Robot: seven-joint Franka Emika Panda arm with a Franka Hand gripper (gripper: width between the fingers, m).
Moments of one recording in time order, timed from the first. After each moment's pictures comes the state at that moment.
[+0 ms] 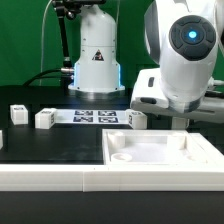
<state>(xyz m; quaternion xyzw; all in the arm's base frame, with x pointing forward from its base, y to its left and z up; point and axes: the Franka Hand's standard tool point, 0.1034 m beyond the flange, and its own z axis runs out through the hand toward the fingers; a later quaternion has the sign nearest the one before) 0.379 0.159 0.008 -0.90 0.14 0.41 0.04</state>
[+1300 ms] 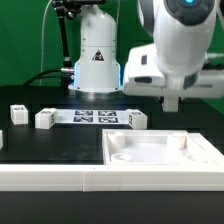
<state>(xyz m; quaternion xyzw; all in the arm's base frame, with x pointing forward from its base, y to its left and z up) 0.410 0.132 0.080 -0.91 0.08 0.40 0.06</state>
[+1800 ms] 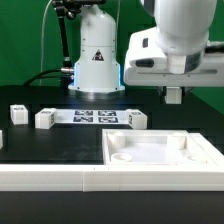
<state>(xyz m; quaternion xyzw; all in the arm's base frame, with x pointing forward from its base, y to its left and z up) 0.425 0.135 0.079 -0.95 0.09 0.30 0.06</state>
